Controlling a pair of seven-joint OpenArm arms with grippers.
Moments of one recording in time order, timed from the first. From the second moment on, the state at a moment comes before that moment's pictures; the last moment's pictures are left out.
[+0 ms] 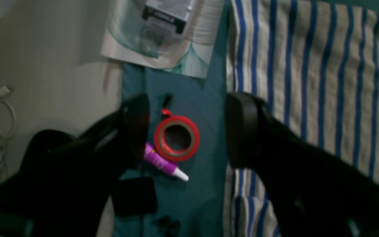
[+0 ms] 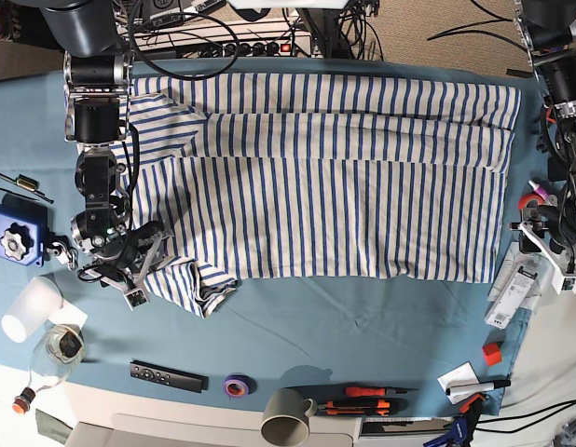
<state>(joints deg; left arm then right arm) -9.4 -27.4 -17.1 87.3 -23.9 -16.7 64.1 22.2 20.2 0.0 64.6 -8.9 24.3 -36.3</state>
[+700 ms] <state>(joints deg) -9.4 -27.4 -17.1 87.3 -26.3 -16.7 64.0 27.7 16.1 0.0 53.6 -8.9 23.7 -29.7</state>
